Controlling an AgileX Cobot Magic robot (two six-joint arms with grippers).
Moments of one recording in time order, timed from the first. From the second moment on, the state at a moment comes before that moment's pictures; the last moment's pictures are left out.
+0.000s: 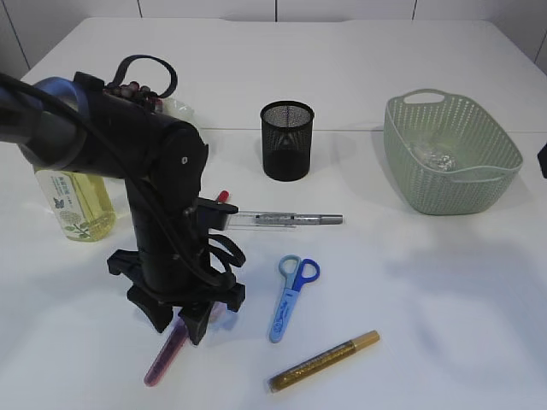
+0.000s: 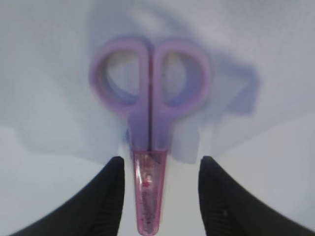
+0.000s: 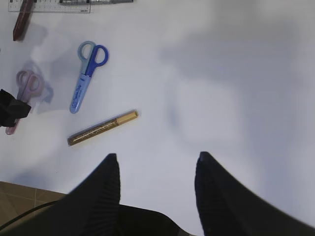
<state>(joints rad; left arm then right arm) -0.64 2.07 -1.30 -0.05 0.98 -0.31 0.10 1.19 -1.18 0.22 1.25 0.05</state>
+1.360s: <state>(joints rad) -0.64 2.11 -1.30 -0.04 0.95 -0.31 0.10 1.19 -1.18 0.22 1.25 0.05</state>
